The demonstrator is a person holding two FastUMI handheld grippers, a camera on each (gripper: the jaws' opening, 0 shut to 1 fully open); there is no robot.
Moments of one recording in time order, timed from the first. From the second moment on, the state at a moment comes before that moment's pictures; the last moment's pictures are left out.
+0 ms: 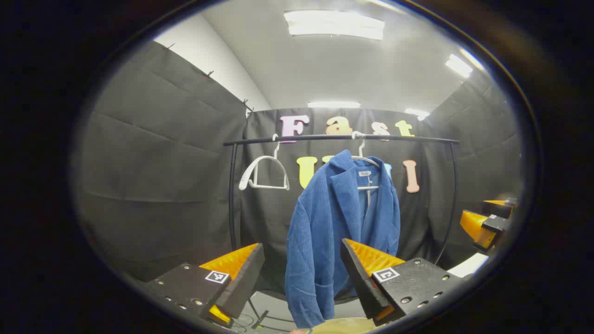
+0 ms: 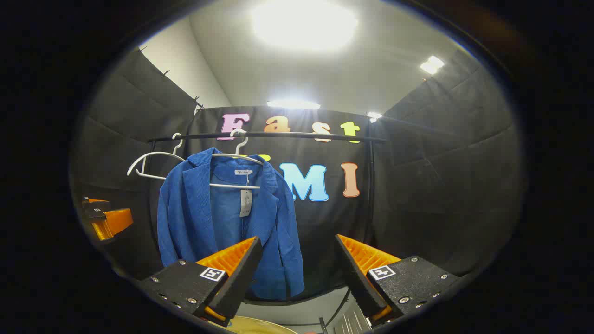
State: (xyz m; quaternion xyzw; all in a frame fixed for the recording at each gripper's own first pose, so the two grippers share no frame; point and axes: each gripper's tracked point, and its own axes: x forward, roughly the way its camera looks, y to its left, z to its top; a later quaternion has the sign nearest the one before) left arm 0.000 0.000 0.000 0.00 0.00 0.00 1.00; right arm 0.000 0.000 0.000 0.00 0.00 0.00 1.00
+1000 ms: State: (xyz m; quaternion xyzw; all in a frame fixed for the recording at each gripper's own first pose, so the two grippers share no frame) left arm -0.005 -0.003 0.010 0.02 -0.01 0.00 1.00; right arm 0.002 0.004 0.001 0.03 0.01 0.01 1.00
